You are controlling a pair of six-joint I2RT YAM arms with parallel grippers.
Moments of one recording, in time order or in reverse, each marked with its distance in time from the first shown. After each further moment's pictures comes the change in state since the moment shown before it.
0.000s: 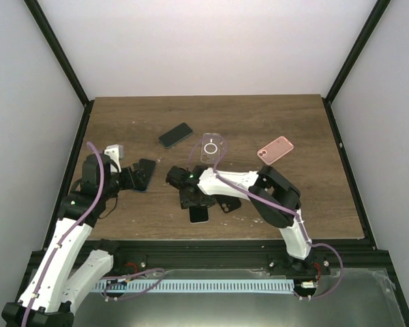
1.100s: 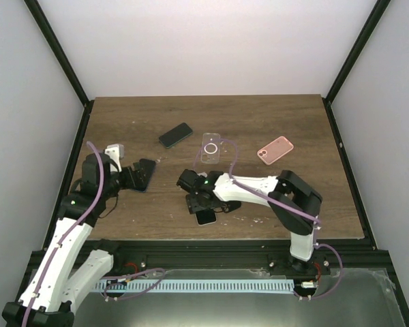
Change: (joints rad) left arm 0.005 0.000 0.000 0.011 0.019 0.000; right arm 0.001 -0.172 -0.227 0.138 -0.028 -0.122
